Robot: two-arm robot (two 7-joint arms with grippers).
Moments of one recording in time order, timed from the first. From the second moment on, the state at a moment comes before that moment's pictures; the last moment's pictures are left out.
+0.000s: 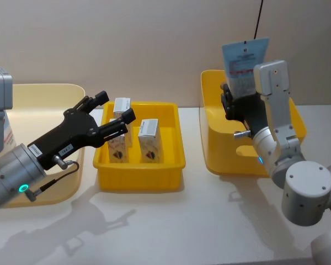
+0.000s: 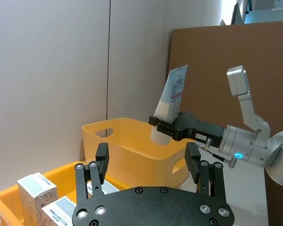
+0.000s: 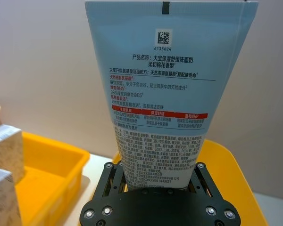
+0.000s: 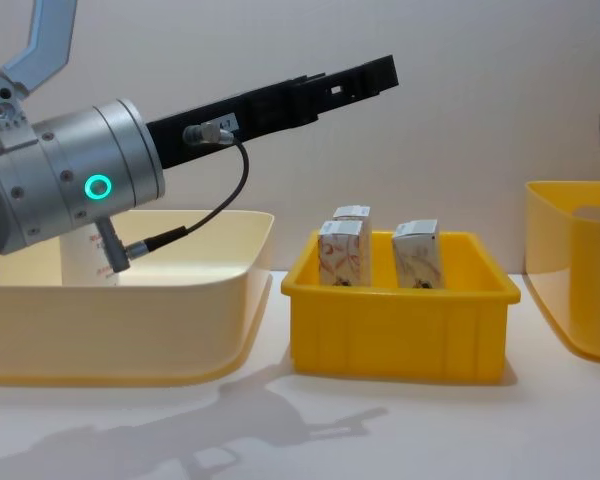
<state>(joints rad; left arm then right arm) -0.48 0.27 0.39 -1.39 -0.67 0.02 -0.72 0.31 0.27 -0.19 -1.57 0.04 0.18 -0.09</state>
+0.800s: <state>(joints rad) -0.48 0.27 0.39 -1.39 -0.67 0.02 -0.72 0.28 0.23 -0.15 -1.53 0.02 0.23 -0.14</state>
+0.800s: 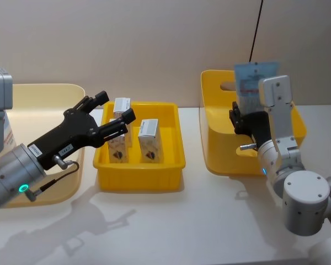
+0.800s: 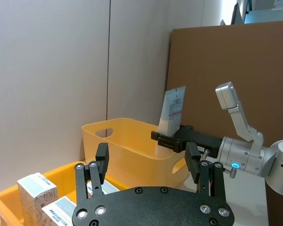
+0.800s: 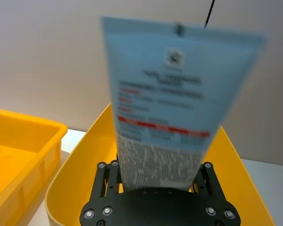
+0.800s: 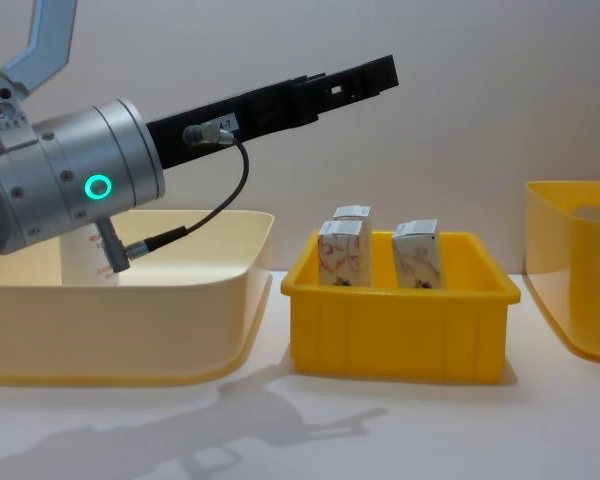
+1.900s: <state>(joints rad) -0.48 0.27 0.39 -1.39 -0.67 0.02 -0.72 0.28 0.23 -0.15 -1.52 0.02 0.23 -0.15</state>
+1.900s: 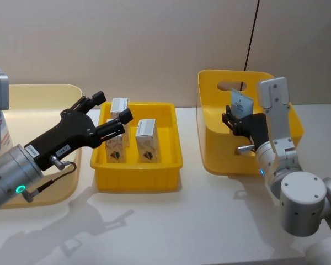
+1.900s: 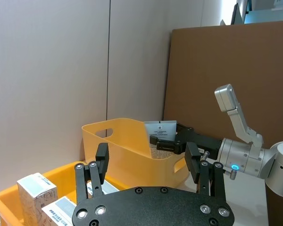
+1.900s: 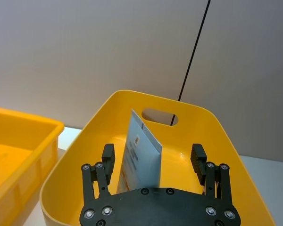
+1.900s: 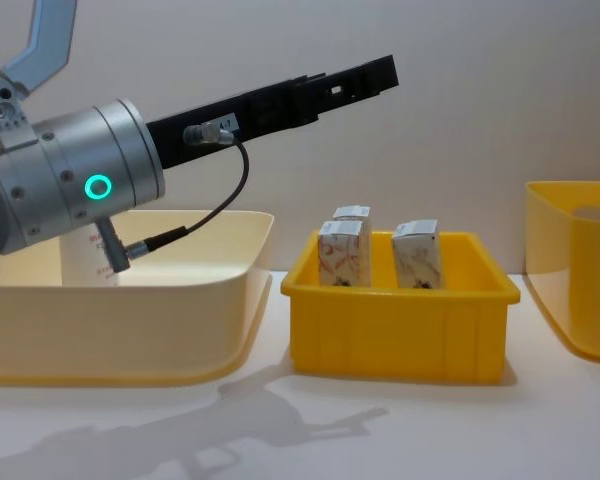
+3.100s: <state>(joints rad) -0.48 0.27 0.39 -1.39 -0.67 0.02 -0.72 0.15 0.24 -0.13 -1.70 0.11 -0.02 0.02</state>
